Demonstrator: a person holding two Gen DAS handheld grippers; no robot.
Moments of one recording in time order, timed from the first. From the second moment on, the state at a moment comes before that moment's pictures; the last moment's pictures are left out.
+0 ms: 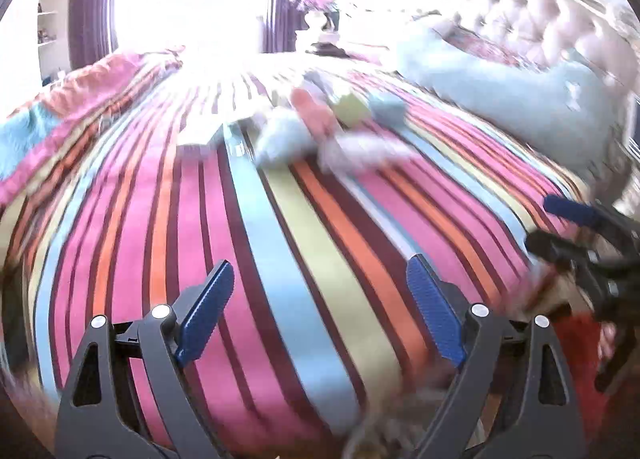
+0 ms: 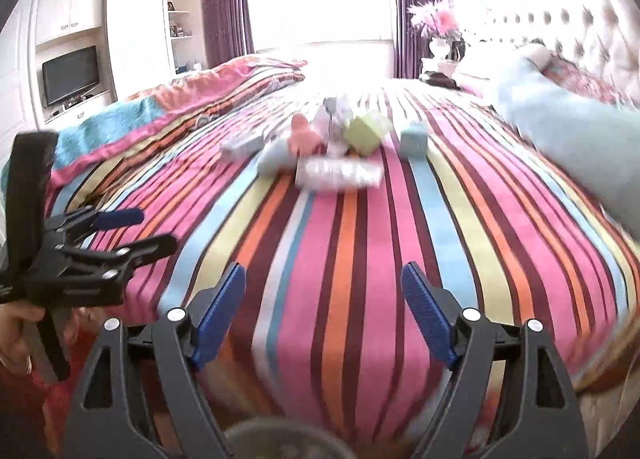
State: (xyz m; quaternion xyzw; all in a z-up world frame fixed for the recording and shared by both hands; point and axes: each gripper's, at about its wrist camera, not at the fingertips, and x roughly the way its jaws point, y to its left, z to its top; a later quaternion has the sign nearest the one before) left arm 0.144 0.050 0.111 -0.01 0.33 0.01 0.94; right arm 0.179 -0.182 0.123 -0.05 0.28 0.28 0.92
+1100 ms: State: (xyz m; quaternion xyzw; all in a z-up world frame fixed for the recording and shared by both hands) left arm 0.383 0.098 0.088 -0.05 0.41 -0.06 0.91; right arm 0.380 -0.070 0.077 -0.07 0.41 0.25 0.88
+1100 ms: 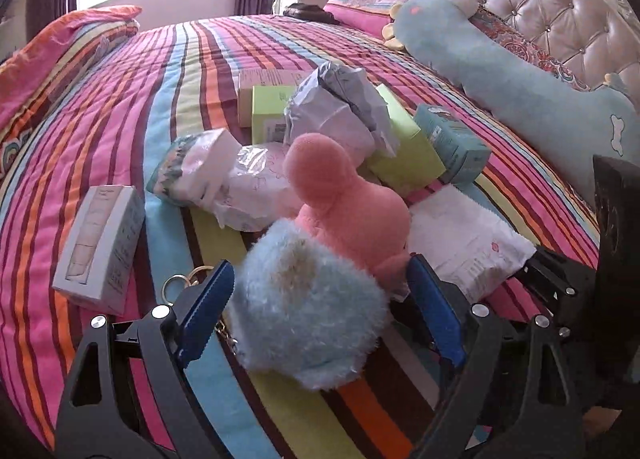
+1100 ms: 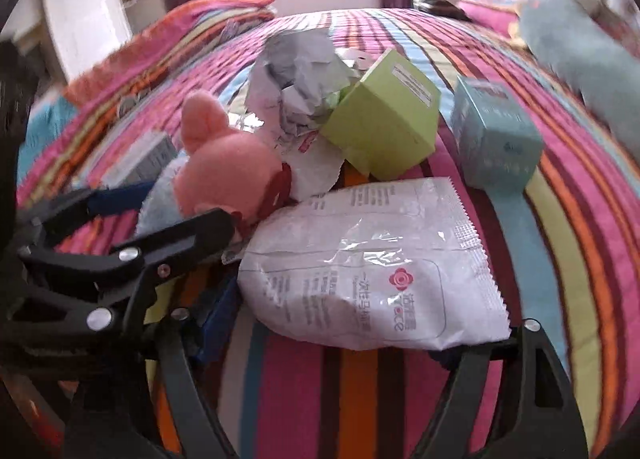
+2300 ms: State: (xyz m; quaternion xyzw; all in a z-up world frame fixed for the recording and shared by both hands) left arm 0.239 0.079 0.117 -0.02 0.35 -0.07 0.93; right arm 0.306 -0.170 0.116 -0.05 0.34 0.26 0.90
